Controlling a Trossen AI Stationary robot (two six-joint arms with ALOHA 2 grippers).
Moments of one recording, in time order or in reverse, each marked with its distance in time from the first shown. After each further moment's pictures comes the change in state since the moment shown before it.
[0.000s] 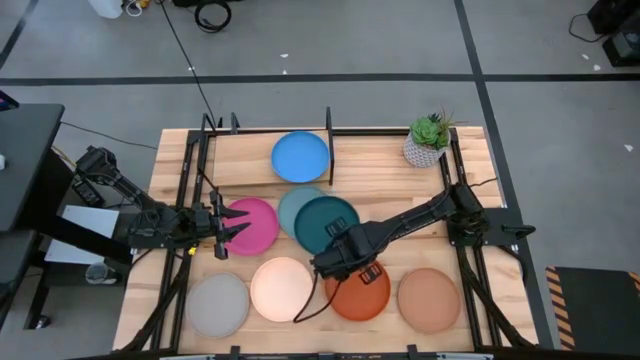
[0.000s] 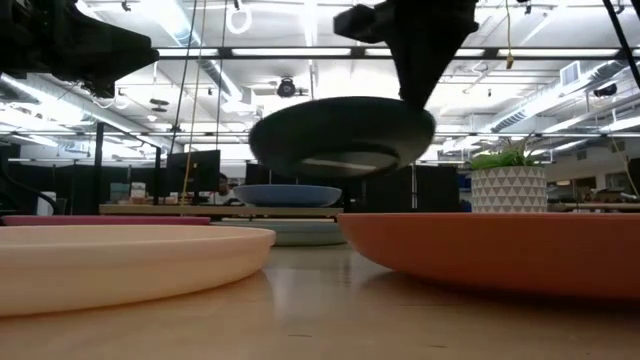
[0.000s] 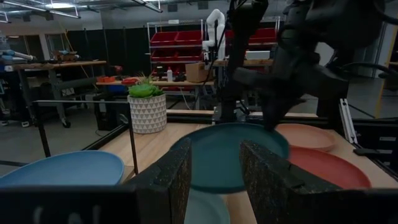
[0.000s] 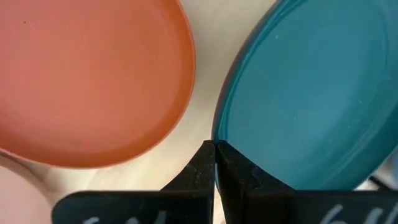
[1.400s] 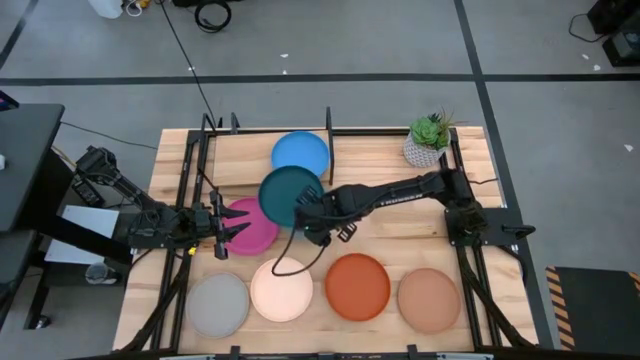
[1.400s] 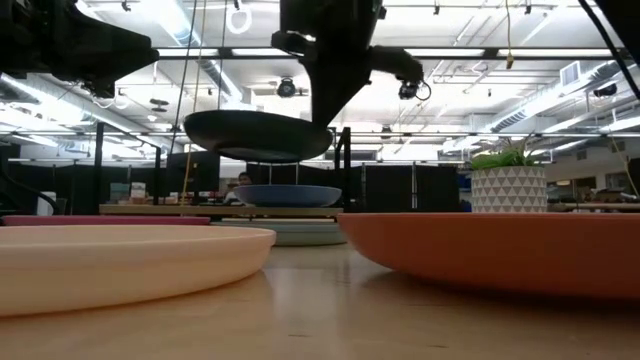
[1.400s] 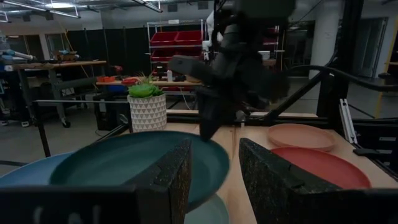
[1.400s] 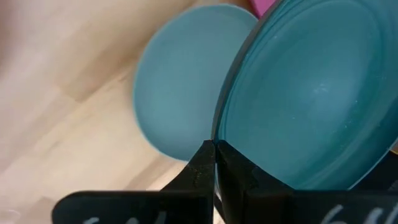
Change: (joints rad) left arm 0.000 0.000 0.000 0.000 0.000 -0.001; right arm -0.238 0.000 -0.001 0.294 0.126 -0.568
